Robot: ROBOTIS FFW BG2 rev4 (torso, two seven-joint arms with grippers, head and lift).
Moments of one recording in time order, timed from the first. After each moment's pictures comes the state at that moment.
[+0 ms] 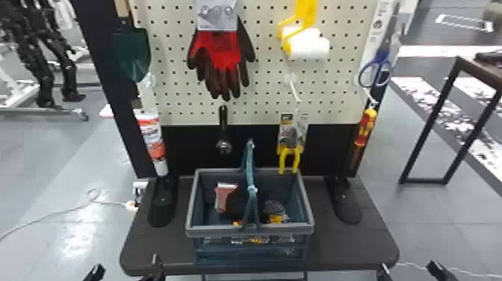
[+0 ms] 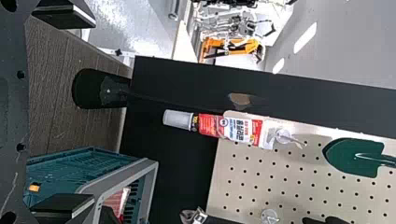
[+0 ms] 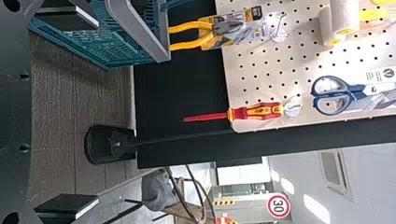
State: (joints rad) left arm 0.41 0.14 -0.08 -1.64 0.27 -0.39 0.12; right arm 0.35 0.00 -0.23 -1.56 -0.21 -0.29 0.46
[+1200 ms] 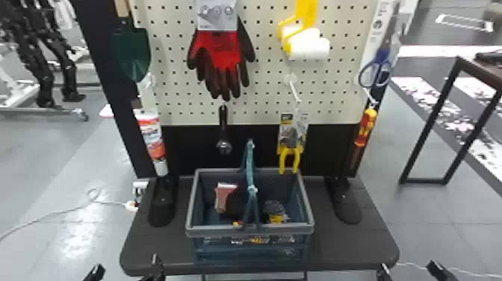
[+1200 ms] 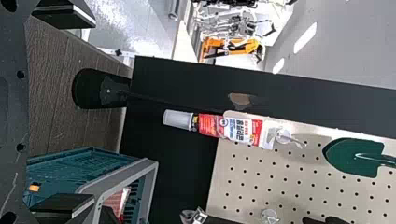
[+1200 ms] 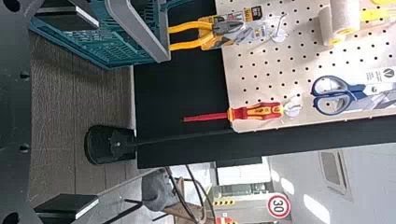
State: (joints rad) left arm 0.41 0.14 -0.08 -1.64 0.27 -0.39 0.12; right arm 0.35 0.00 -0.23 -1.56 -0.21 -0.29 0.46
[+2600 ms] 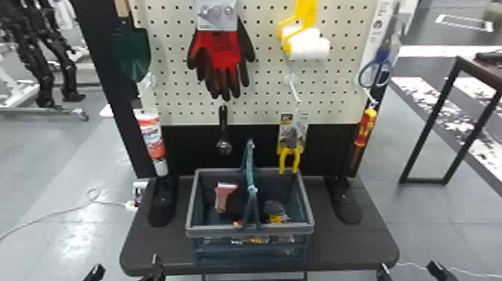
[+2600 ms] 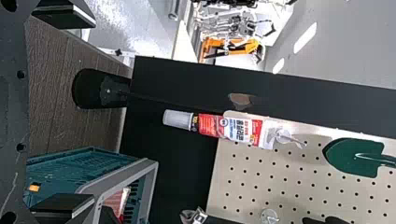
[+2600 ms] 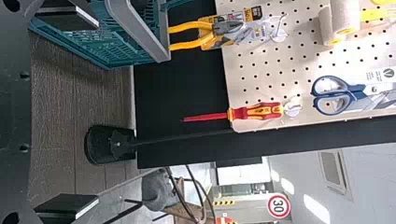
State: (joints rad) left arm 0.41 0.14 -0.08 -1.64 0.27 -0.39 0.12; right arm 0.35 0.00 -0.23 -1.56 -0.21 -0.29 0.46
